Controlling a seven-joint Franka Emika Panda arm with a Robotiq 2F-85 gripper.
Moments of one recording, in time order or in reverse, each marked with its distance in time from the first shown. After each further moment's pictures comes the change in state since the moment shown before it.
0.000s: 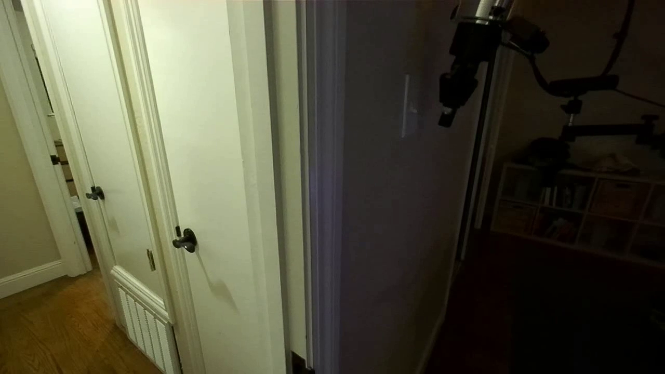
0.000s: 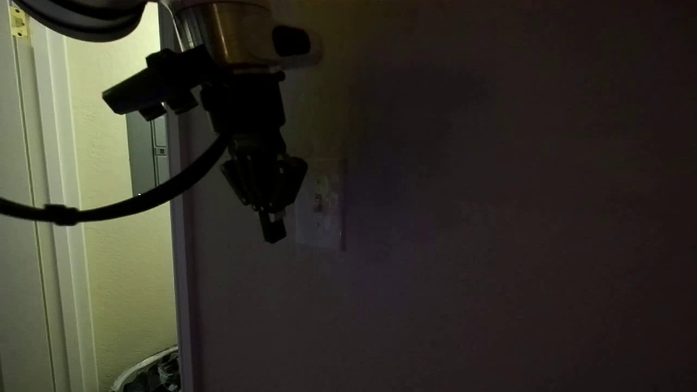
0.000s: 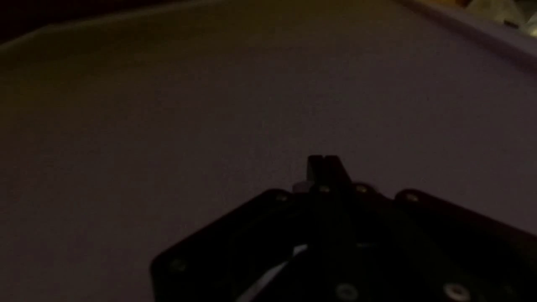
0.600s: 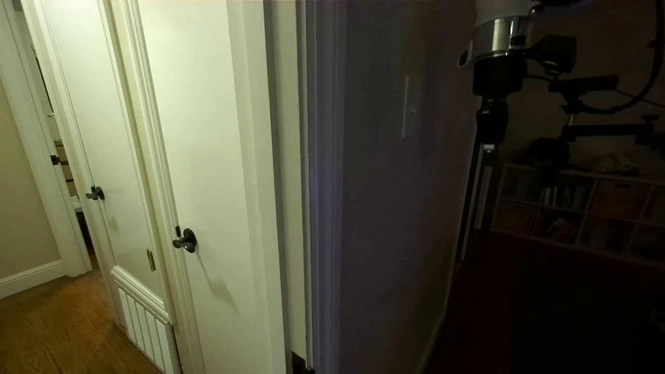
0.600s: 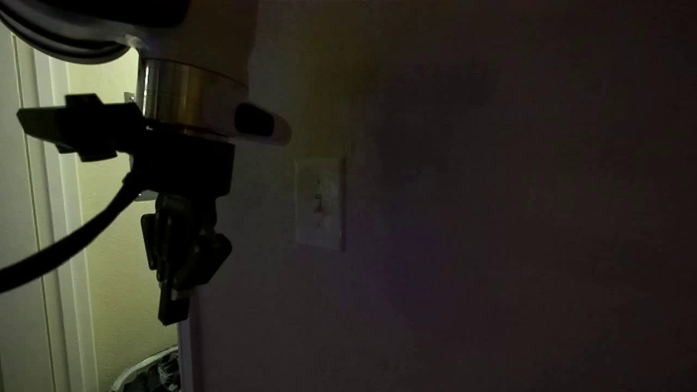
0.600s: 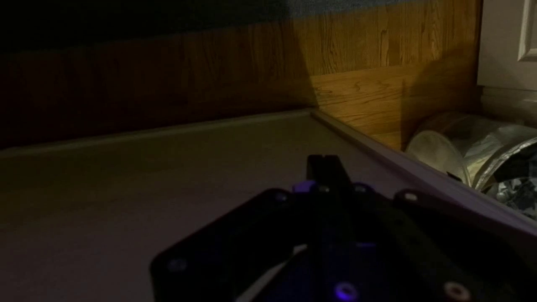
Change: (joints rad) arm 0.001 -0.002 0.002 -0.077 0.053 -0.271 -0.068
